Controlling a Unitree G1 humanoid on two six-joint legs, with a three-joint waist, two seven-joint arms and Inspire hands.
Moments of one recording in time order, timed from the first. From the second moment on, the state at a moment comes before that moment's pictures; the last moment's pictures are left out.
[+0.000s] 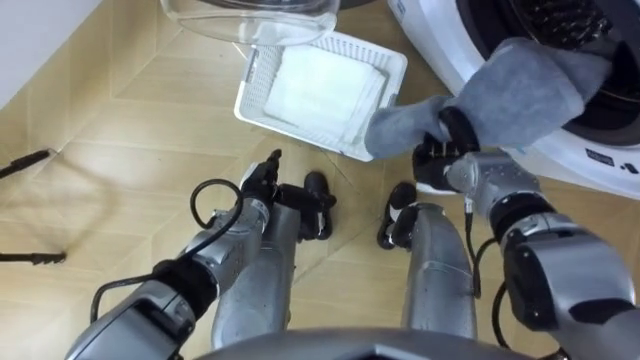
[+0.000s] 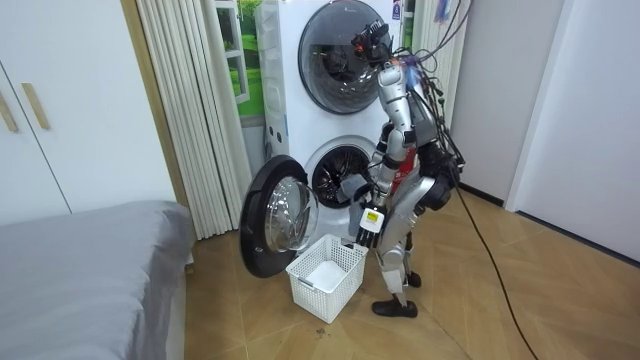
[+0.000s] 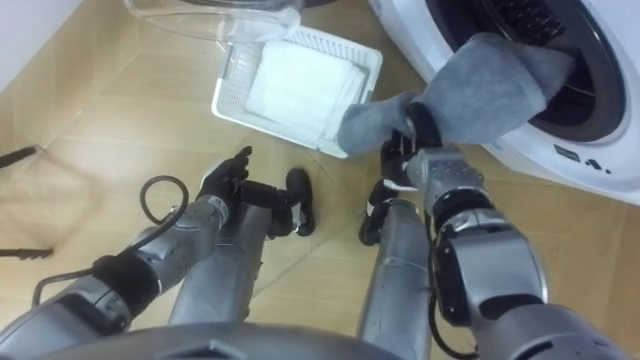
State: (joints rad) left arm -0.23 0.17 -0.63 0.75 -0.56 0.12 0.26; right arm -0.52 -0.18 0.05 1.17 1.76 0.06 -0.47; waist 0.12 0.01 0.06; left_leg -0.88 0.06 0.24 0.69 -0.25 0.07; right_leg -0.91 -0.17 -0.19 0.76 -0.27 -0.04
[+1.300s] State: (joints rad) left arm -0.18 0.20 -0.47 0.79 -0.49 0.09 0.12; right arm -0.78 -0.43 -0.12 1.15 1.66 0.08 -0.26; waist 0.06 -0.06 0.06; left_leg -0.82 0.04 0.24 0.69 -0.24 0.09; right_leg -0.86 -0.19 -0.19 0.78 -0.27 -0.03
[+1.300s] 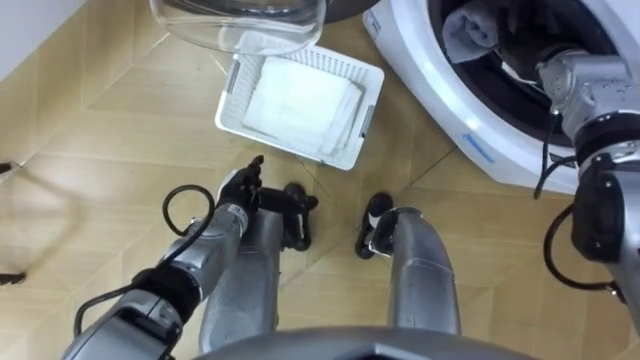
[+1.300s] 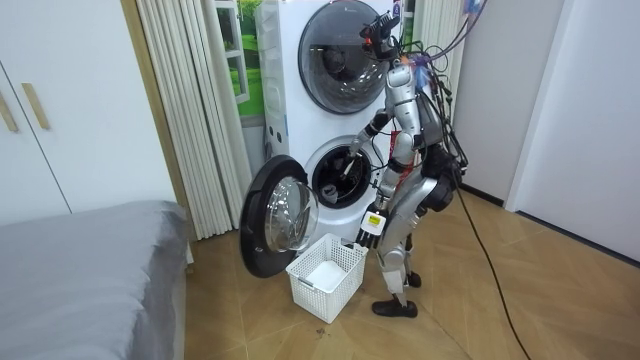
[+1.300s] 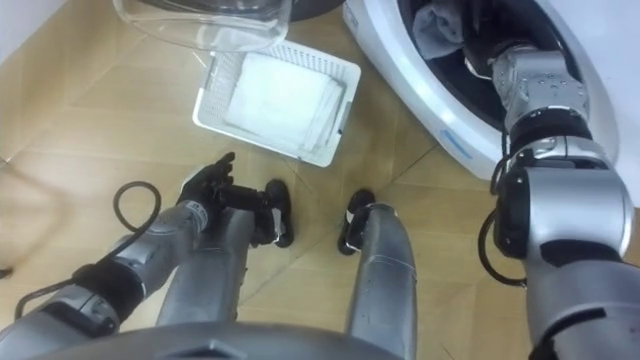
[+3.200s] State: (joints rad) left arm 0.15 0.25 -0.03 1.12 -0.03 0.01 0.07; right arm 0.00 -0.27 0.18 1.29 0.24 0.04 0.12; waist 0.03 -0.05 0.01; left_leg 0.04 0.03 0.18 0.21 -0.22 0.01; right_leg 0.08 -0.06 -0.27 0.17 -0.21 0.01
